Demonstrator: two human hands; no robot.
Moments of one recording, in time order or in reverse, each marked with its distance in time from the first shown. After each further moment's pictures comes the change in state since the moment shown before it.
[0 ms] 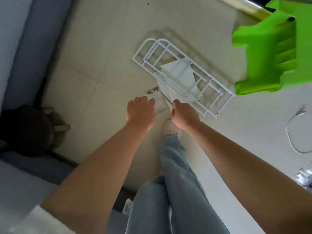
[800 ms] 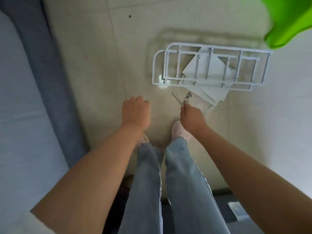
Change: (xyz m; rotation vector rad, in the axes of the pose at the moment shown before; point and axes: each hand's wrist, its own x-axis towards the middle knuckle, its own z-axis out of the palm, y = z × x) left_hand 0.235 -0.236 -0.088 0.385 -0.108 0.512; right_hand 0.184 -0.205 0.000 0.524 0.111 0.548
